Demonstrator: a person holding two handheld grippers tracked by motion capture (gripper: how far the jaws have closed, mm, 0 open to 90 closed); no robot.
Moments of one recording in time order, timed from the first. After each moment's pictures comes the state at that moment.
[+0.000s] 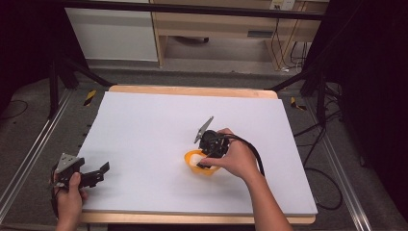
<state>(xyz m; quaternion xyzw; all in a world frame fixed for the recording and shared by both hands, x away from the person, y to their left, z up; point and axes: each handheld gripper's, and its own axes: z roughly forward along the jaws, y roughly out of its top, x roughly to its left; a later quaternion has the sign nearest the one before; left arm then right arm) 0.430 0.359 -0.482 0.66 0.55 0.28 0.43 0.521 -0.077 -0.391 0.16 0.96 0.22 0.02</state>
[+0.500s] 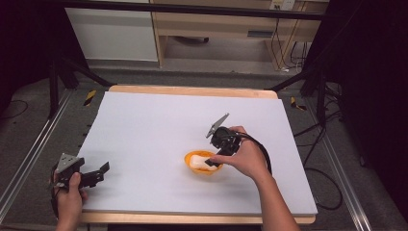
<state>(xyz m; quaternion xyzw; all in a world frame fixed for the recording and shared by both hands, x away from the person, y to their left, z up) 0.430 0.358 -0.482 0.66 0.55 0.28 0.43 0.523 -0.108 -0.386 0.22 0.95 0.24 0.03</state>
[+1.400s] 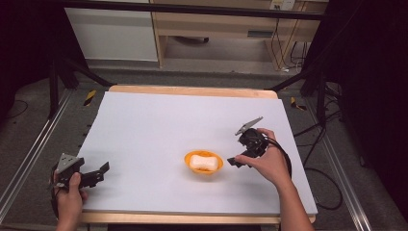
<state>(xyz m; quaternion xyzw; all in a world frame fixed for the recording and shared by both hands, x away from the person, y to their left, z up) 0.430 0.358 -0.482 0.66 0.55 0.28 0.43 0.516 -0.186 -0.398 0.34 0.90 0.26 0.08</state>
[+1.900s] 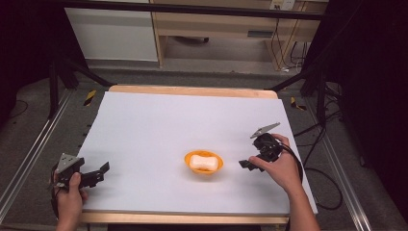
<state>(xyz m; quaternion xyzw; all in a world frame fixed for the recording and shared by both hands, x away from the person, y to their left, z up) 0.430 0.358 -0.482 0.66 0.55 0.28 0.43 0.507 -0.227 -0.412 0.38 0.88 0.28 0.08</state>
